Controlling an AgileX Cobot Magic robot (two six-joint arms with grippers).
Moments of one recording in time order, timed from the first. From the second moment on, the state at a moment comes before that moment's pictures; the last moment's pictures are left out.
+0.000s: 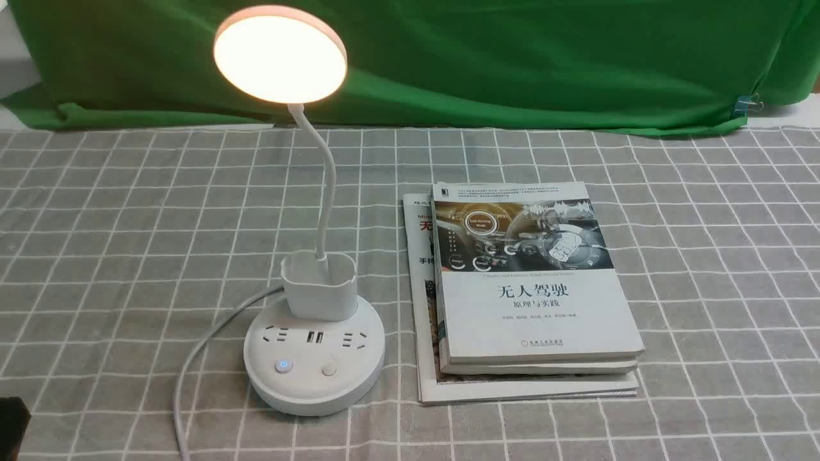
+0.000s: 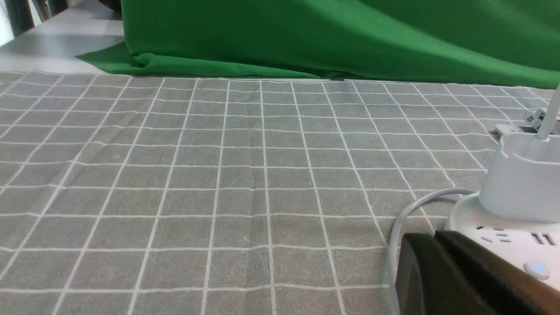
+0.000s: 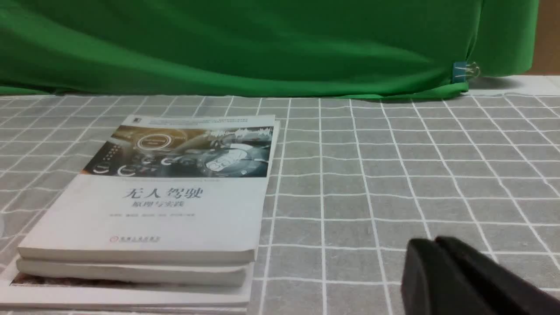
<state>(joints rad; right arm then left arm) 0.12 -0.01 0.01 0.04 0.21 -0.02 0.02 0.00 0.01 -0.14 0.23 0.13</state>
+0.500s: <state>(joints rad) 0.12 -0.01 0.01 0.04 0.21 -0.02 0.02 0.00 0.01 -0.54 0.03 0.13</state>
